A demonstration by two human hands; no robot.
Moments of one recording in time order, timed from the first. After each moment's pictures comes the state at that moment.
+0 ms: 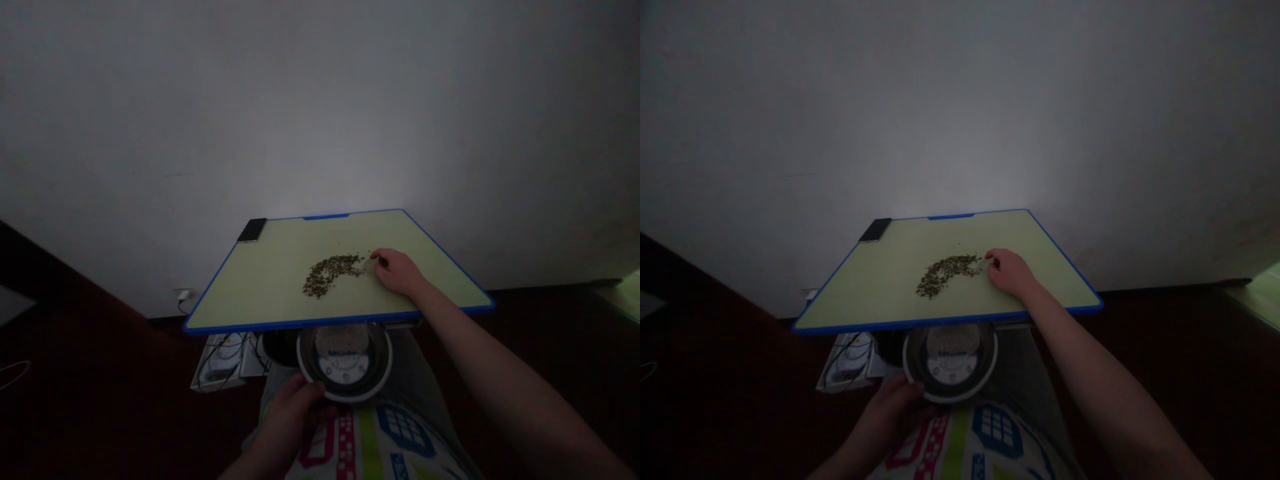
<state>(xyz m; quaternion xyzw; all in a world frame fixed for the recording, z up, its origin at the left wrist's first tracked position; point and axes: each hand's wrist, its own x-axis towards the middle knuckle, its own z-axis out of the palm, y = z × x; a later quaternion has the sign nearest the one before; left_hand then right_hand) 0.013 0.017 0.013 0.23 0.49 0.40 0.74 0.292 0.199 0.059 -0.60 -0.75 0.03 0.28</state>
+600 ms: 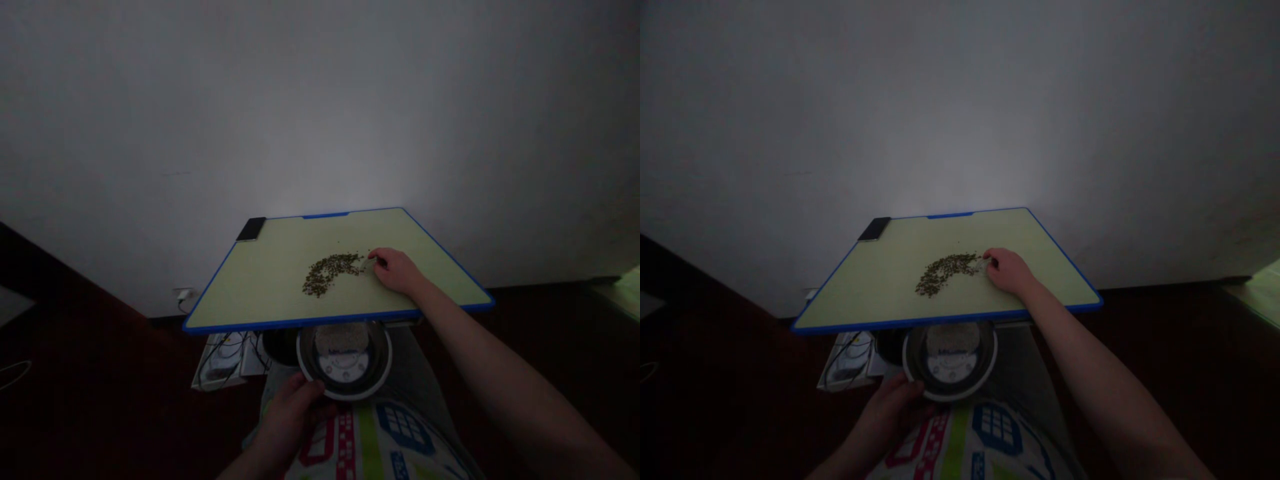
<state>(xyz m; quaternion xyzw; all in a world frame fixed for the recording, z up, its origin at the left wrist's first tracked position) 0.013 0.015 0.015 0.23 0.49 0.40 0.74 0.290 0.196 0.063 -0.59 -0.76 0.05 0.27</state>
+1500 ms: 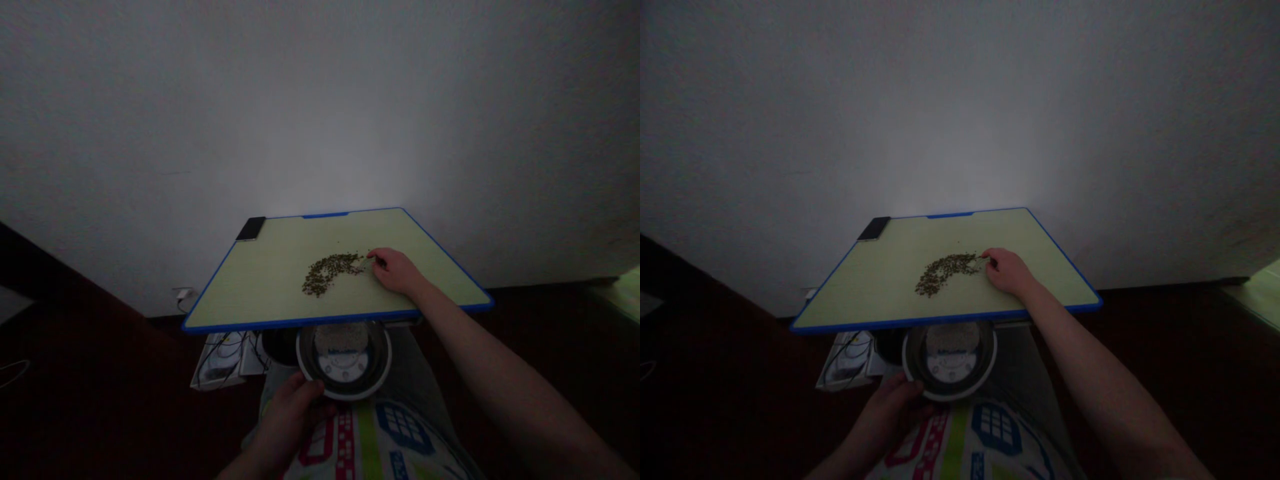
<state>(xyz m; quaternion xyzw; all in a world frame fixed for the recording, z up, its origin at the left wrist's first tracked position) 0.014 0.016 0.017 0.23 0.50 0.40 0.73 0.292 0.197 0.058 -0.56 -0.77 0.04 0.29</state>
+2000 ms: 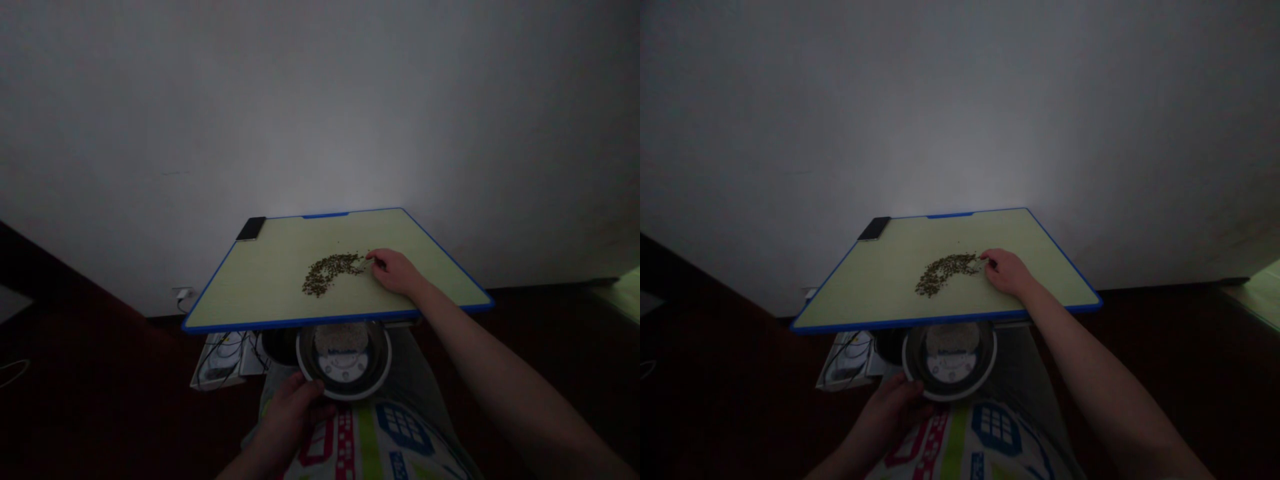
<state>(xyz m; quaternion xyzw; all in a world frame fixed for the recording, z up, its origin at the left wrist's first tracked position) 0.013 0.016 0.013 0.23 0.49 0.40 0.74 0.291 0.196 0.059 -0.55 -0.78 0.05 0.30</state>
